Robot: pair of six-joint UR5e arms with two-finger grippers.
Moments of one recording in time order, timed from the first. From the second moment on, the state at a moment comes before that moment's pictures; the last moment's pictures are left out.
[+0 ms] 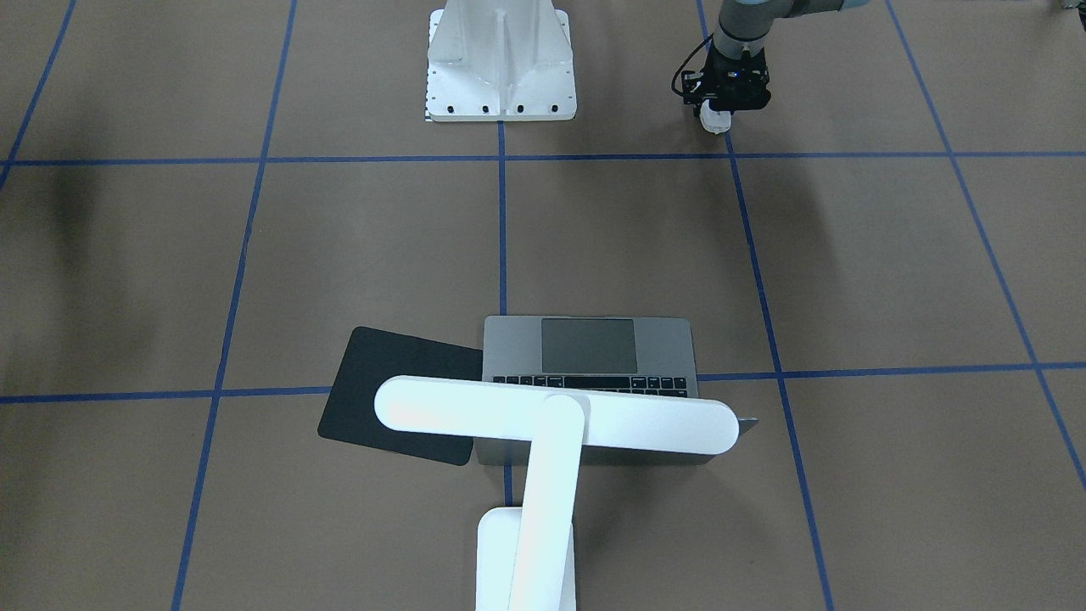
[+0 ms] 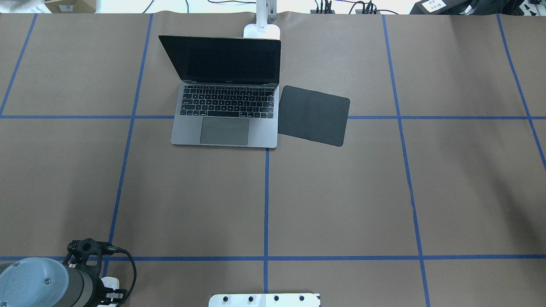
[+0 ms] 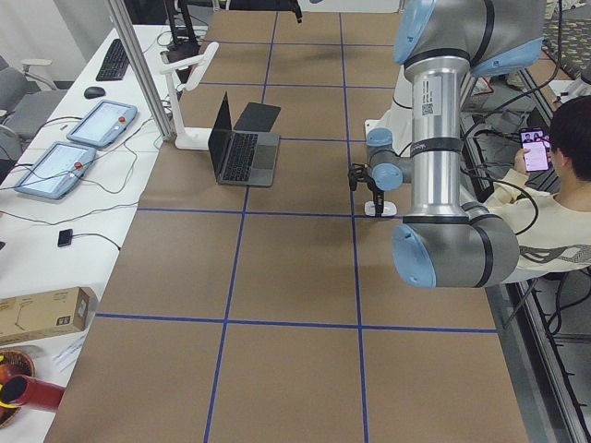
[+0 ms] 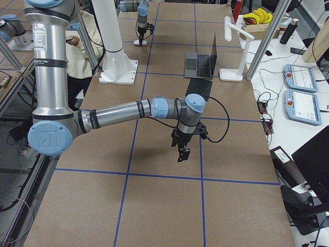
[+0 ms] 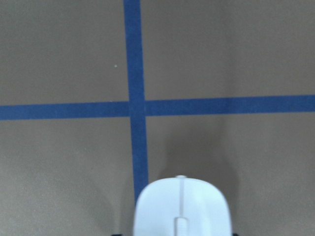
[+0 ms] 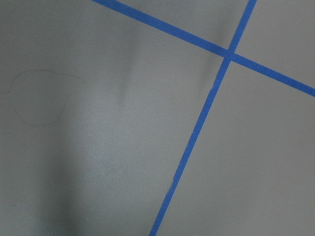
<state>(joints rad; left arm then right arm) -0.09 -1.41 -2.15 -1.84 -1.77 -1.45 1.30 -1.58 1.81 -1.84 2.12 -0.15</state>
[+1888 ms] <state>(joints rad) -0.52 -2.41 -1.60 -1.78 -1.67 -1.39 1.30 -1.52 1.82 -1.92 2.25 -0.10</state>
